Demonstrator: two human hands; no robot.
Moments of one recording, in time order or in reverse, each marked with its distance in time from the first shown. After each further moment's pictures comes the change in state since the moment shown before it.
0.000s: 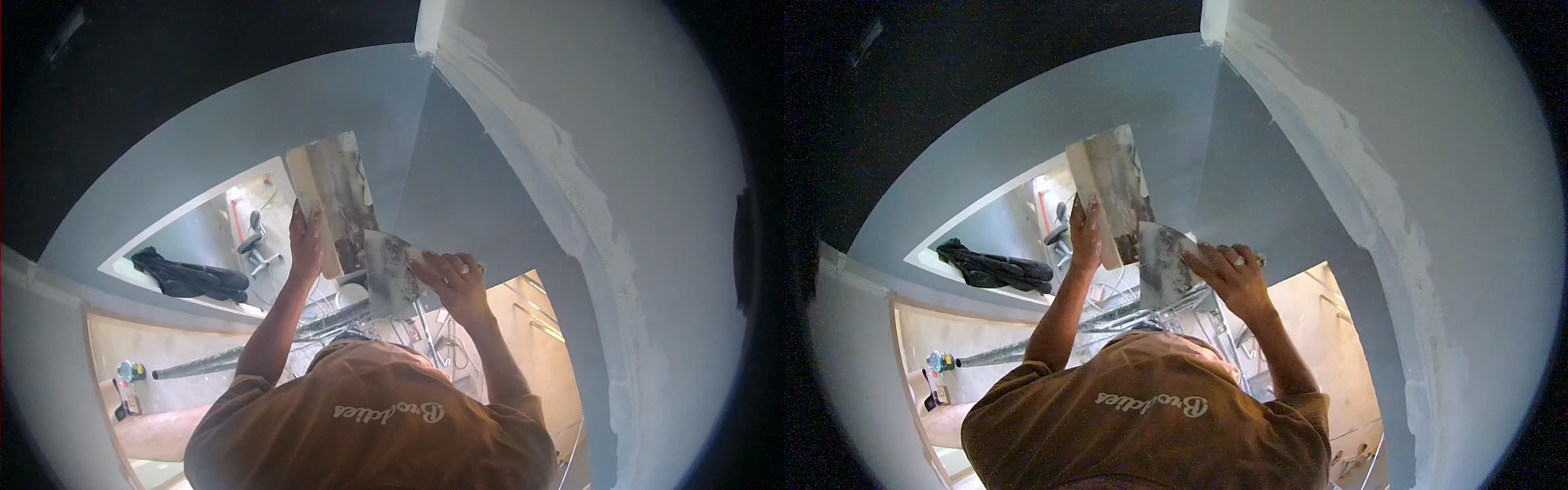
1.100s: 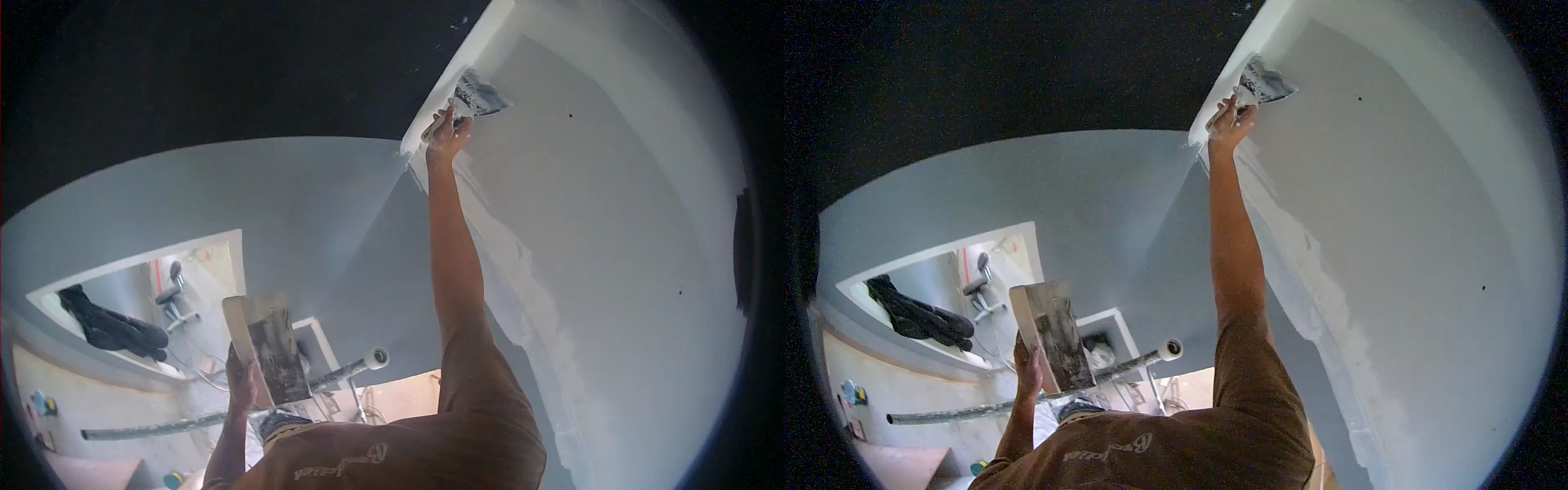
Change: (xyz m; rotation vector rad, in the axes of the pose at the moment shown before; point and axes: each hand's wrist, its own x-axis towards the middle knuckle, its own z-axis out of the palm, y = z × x) left_hand -0.109 -0.037 -0.048 -0.433 0.082 -0.567; right_hand 0.396 0.280 0.056 0.956 1.183 0.326
